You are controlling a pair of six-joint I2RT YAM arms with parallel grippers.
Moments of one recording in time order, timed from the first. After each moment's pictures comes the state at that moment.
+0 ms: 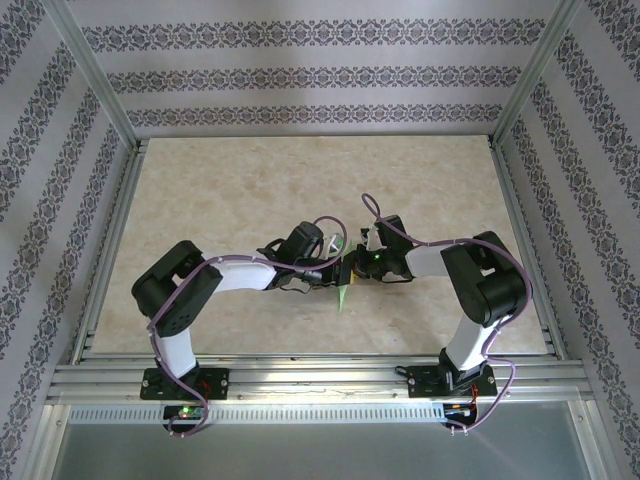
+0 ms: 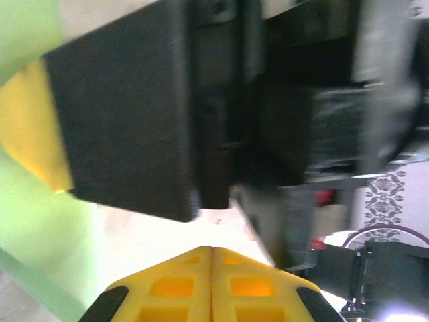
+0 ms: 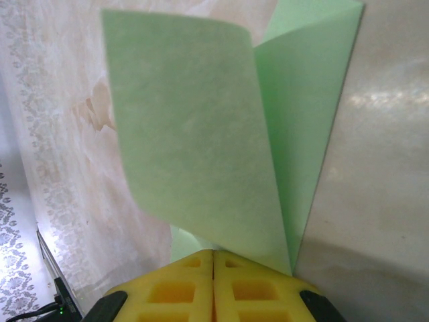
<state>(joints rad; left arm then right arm) -0.75 1.82 0.91 0.18 0.58 -0.87 0.39 1.76 0.69 0.12 -0.64 0.76</state>
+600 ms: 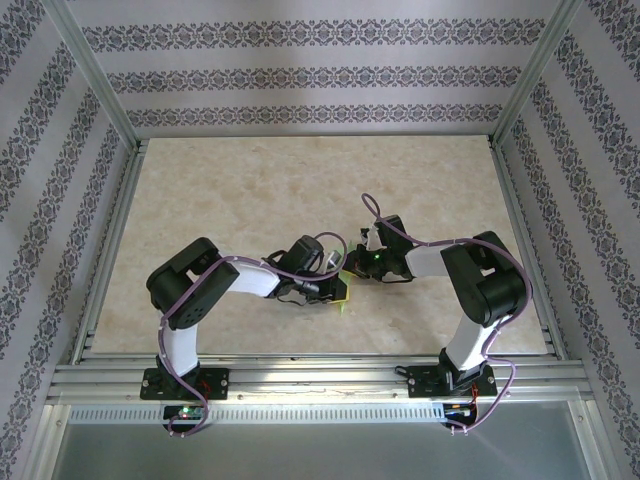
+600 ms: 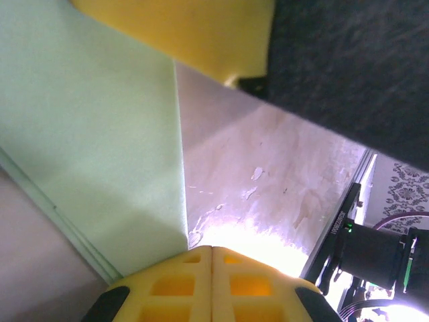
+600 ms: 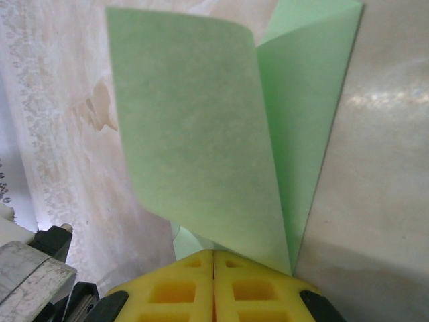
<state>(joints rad) -0.77 1.90 0.84 0.25 0.63 -0.90 0.39 1.76 0.69 0.12 -0.64 0.76</state>
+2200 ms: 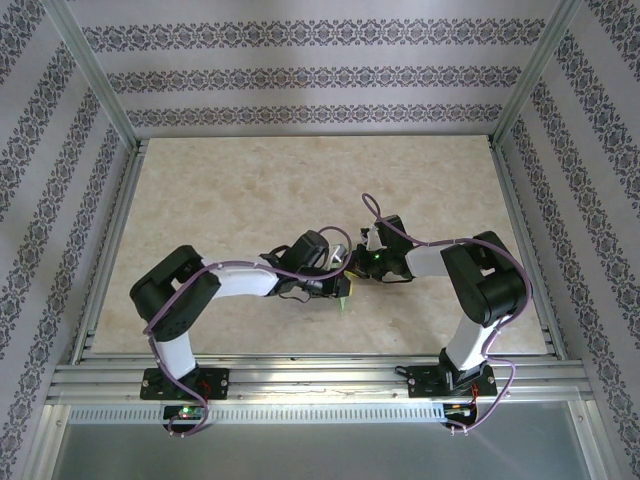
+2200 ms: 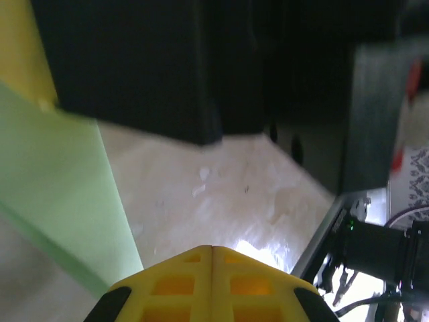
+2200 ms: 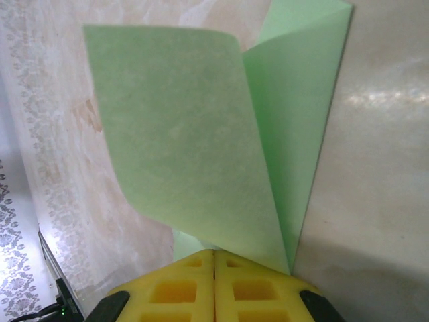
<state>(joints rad) -0.80 1.80 0.92 0.09 0.52 -0.79 0.39 1.76 0.69 0.12 -0.64 0.76</state>
